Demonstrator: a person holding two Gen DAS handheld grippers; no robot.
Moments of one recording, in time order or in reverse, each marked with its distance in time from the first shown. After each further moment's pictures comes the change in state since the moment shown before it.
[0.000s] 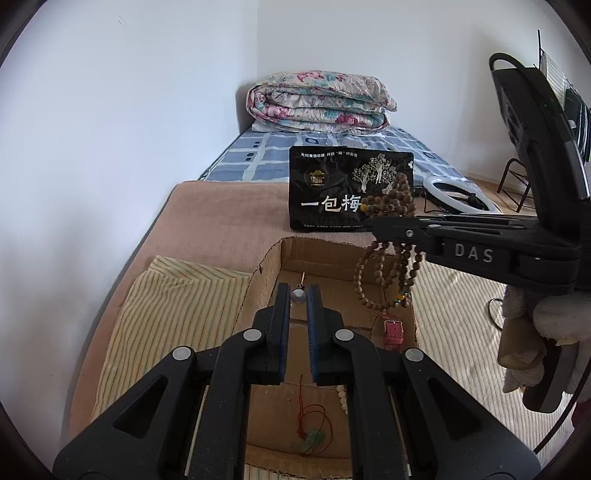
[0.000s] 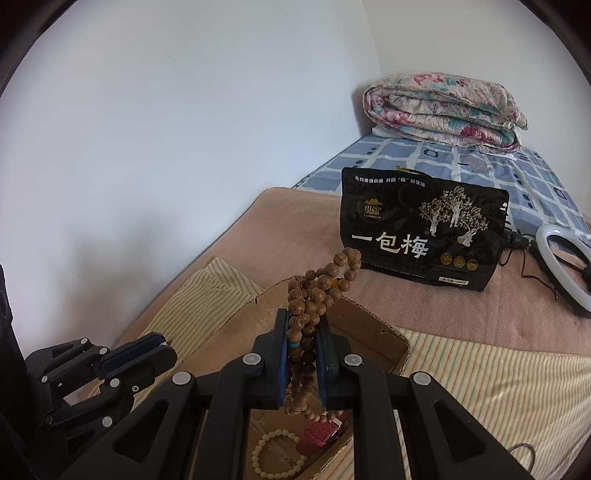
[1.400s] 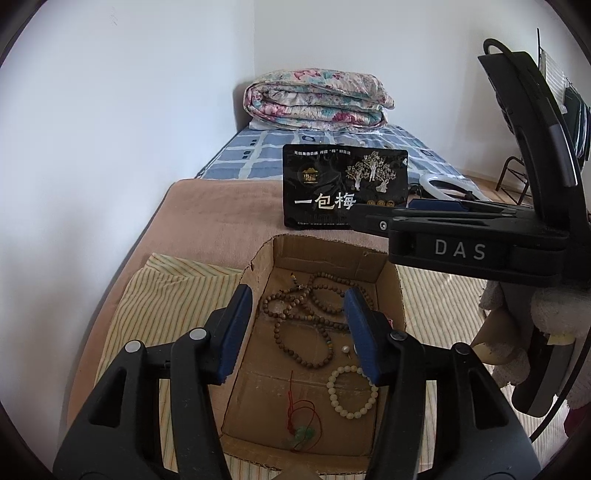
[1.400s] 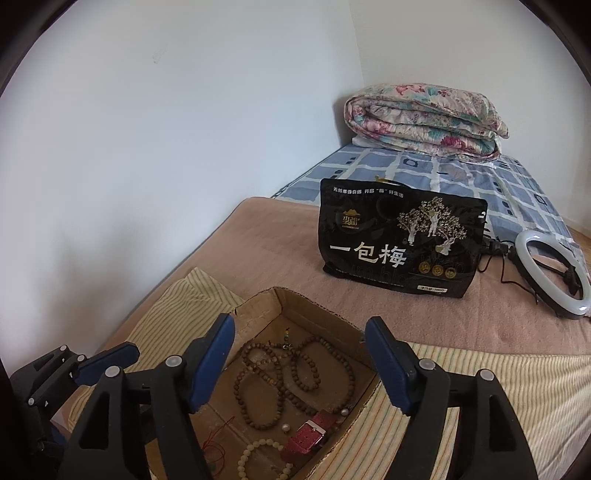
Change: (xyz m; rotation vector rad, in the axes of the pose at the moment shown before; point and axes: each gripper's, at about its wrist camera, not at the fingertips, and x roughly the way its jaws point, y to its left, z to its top) left arm -0.006 -0.009 0.000 -0.006 0.001 -0.002; right arm -0.014 0.002 0.006 0.001 -0.048 -0.102
